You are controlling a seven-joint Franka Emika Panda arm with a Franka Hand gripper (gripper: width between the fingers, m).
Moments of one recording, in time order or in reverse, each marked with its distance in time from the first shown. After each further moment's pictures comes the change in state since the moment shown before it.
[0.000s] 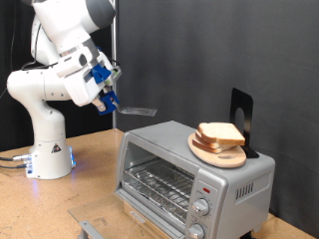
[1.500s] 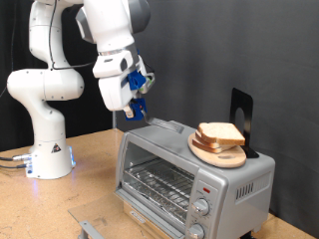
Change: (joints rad) arm -0.007 0.259 0.198 0.258 -0.235 0.017 0.391
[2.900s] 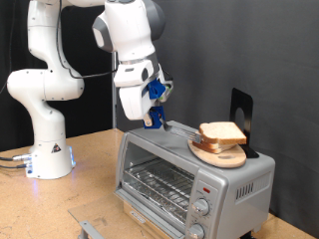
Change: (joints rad) arm 0.001 0.116 0.073 0.069 -0.031 0.071 0.100
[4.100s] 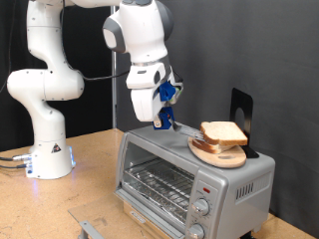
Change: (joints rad) arm 0.000 0.069 0.050 0.064 -0.042 -0.020 0.117
